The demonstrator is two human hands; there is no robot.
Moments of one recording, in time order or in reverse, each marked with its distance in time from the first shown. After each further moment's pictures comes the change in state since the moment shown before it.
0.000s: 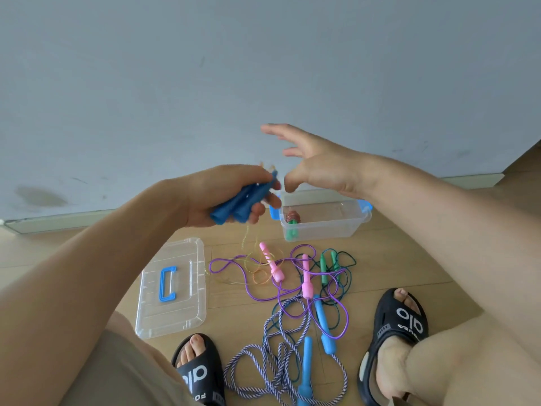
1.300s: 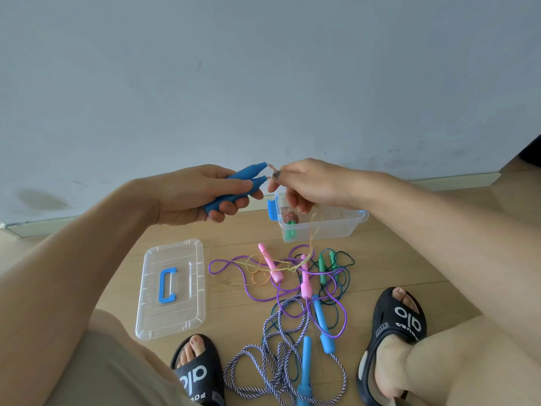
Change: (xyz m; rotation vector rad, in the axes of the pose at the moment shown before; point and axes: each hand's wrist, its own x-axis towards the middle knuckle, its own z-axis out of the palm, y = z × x) left_hand -0.013 -0.004 -0.027 0.154 -0.086 -0.011; right_hand -0.001 0.022 0.009 -0.120 -0.056 0.090
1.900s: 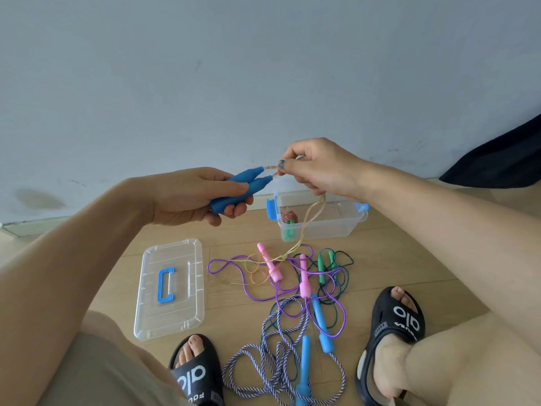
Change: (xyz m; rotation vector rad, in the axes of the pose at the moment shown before) left_hand -0.004 0.000 -0.002 0.118 -0.040 0.002; right_hand 0.000 0.004 -0.015 0.119 0.160 -0.113
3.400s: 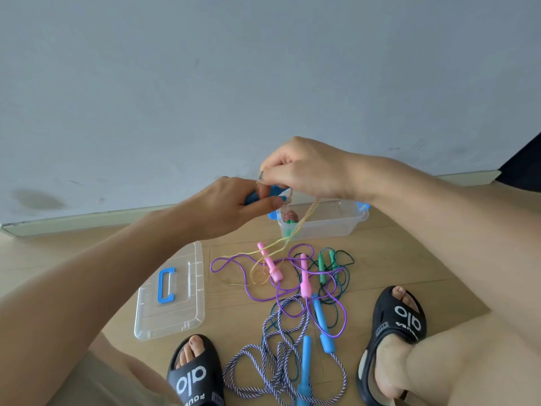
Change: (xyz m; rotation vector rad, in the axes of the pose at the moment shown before) left_hand 0.024 -0.012 0.035 0.813 0.425 0.283; right_hand -0.021 -0.051 0.008 -0.310 -0.174 -0.125
